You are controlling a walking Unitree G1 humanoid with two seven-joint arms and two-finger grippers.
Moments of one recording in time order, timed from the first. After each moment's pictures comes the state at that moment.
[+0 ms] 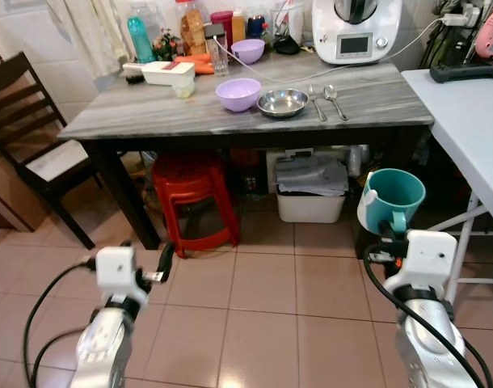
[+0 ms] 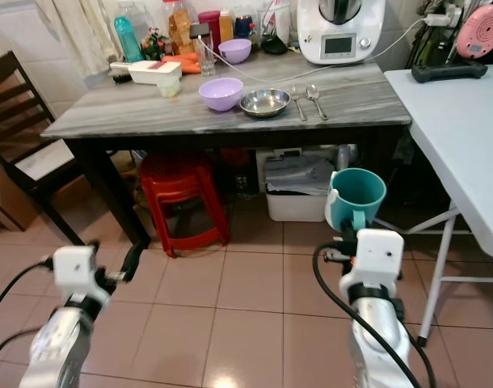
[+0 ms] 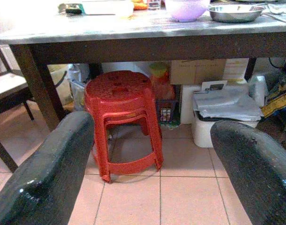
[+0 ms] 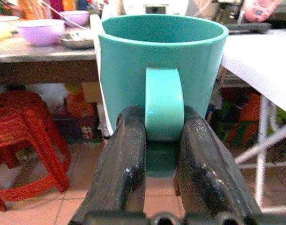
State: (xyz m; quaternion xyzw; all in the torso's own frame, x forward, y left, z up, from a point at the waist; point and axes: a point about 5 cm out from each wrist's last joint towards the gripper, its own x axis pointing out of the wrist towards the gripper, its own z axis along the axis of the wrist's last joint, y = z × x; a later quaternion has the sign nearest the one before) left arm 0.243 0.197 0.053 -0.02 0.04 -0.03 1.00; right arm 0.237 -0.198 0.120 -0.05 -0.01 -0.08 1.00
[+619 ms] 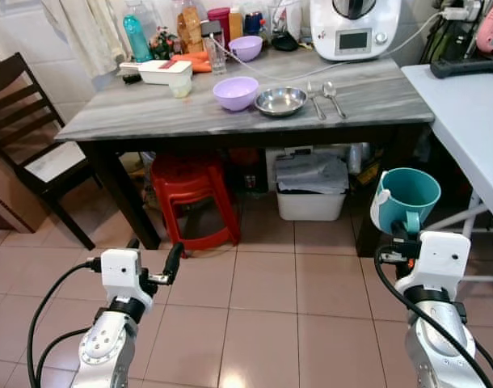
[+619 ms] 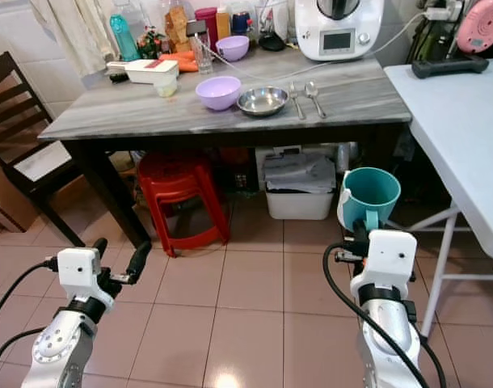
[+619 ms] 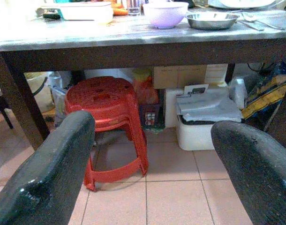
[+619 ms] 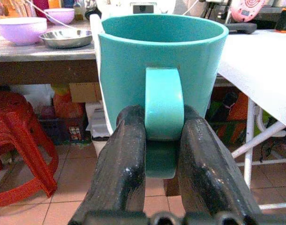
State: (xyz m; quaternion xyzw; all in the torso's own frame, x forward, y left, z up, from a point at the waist) left arm 0.245 0.186 0.061 -0.04 0.02 -0.07 1.00; right arm 0.237 -0.204 0.122 -0.05 -0.02 -0.09 0.99
